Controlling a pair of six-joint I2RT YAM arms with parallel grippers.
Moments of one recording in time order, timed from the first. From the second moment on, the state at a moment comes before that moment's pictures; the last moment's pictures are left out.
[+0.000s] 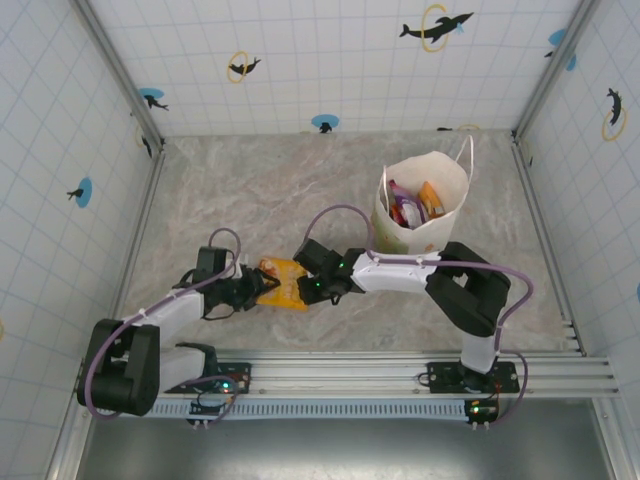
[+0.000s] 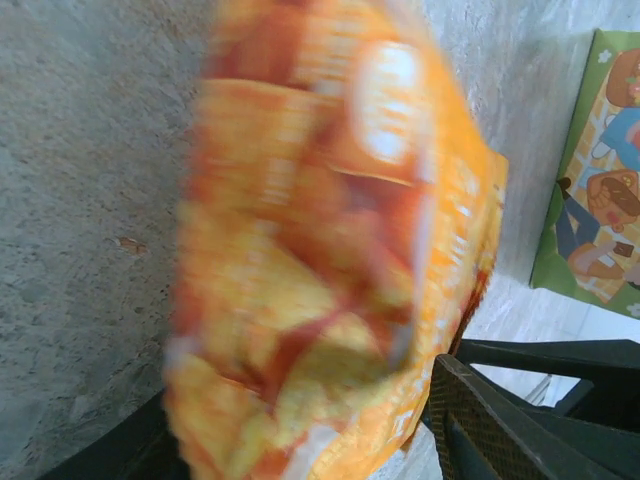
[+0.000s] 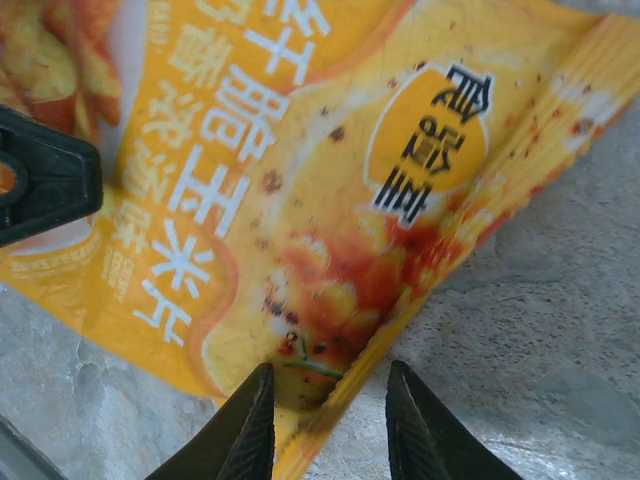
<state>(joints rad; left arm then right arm) -0.18 1.18 0.30 -0.13 0.69 -0.74 1.08 1.86 1.14 -0.36 -0.12 0.66</state>
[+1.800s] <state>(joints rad) -0.20 1.04 0.86 0.12 0.96 -0.52 0.76 1.09 0.88 0.13 -0.25 0.33</state>
